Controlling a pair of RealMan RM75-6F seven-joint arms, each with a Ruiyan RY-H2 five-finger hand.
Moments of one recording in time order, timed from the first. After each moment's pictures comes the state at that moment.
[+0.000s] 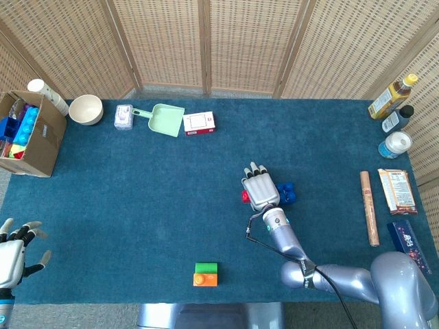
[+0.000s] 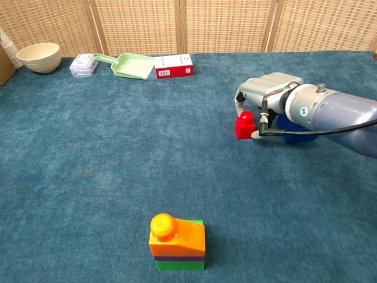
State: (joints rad) left arm 0.02 -1.27 -0.01 -1.53 1.42 1.47 0.03; right arm 0.93 -1.72 0.17 -1.36 -0.69 0.99 -0.82
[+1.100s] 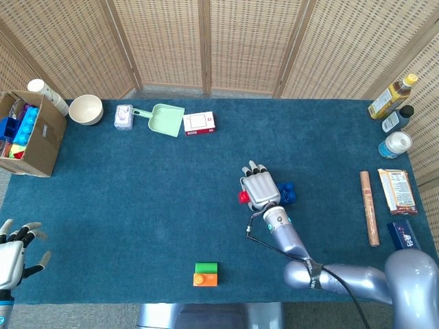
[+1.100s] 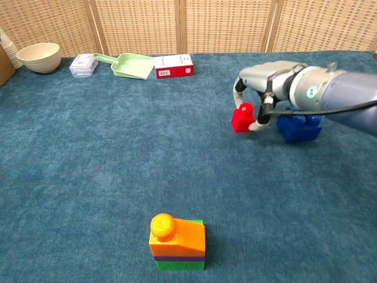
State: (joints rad) left arm 0.02 -1.27 -0.01 -1.52 1.42 1.48 0.03; right arm 0.94 -1.61 0.22 -1.54 -0.64 1.00 -0.80
